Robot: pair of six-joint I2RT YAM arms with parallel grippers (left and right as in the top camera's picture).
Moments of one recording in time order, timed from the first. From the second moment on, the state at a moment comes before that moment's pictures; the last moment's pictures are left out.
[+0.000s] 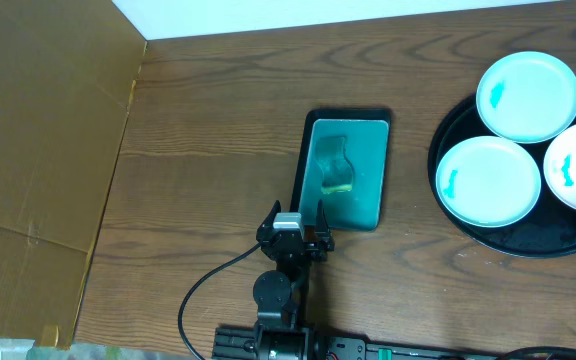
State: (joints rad) left arm 0.01 0.01 0.01 -0.11 0.00 -0.01; right arm 0.05 0.01 0.01 -0.07 0.00 -0.03
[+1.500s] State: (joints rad) left arm 0.01 0.02 0.01 0.35 0.52 -0.37; right arm 0.05 0.01 0.01 -0.07 0.00 -0.03
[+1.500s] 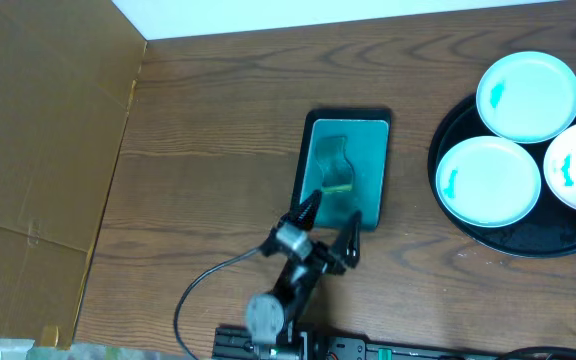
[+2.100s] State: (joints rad) left arm 0.00 0.62 0.91 -0.48 0.42 -0.30; right arm 0.05 0.02 0.01 -0.07 0.00 -0.03
